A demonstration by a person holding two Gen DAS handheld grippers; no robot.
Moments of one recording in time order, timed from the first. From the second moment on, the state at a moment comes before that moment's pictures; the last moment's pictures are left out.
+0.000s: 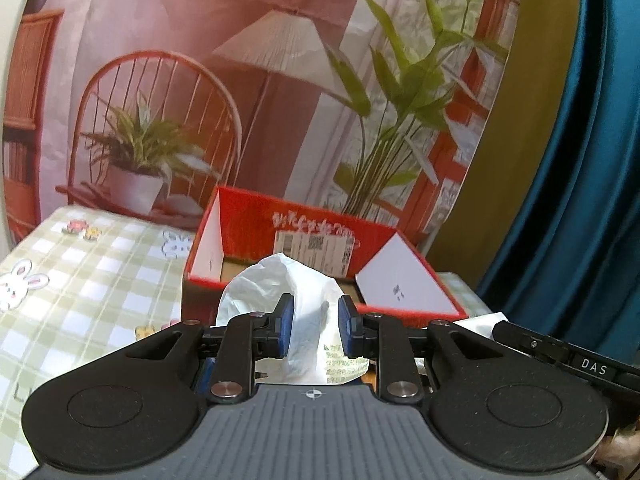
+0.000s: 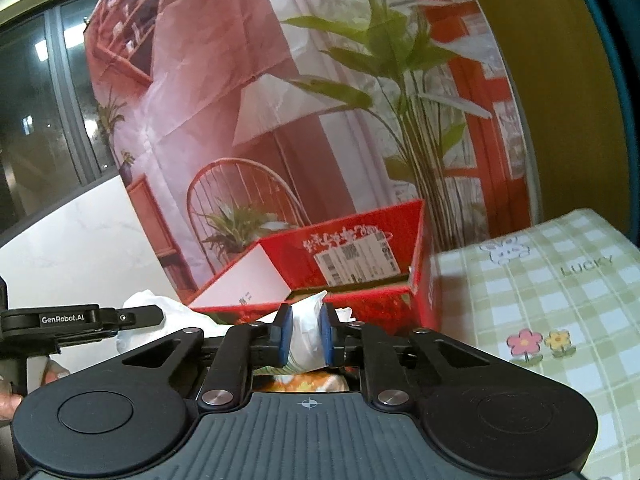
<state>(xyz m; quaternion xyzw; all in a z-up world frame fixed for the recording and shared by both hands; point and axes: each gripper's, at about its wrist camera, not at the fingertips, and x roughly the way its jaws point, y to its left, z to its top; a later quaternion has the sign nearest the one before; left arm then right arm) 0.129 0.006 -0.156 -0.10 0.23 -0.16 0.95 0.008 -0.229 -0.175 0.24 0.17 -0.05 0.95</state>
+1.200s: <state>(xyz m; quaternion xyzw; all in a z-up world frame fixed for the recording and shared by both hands) 0.199 0.037 -0.167 -0.06 0.31 -0.14 0.94 0.099 -0.220 -0.175 0.14 0.23 -0.10 0.96</state>
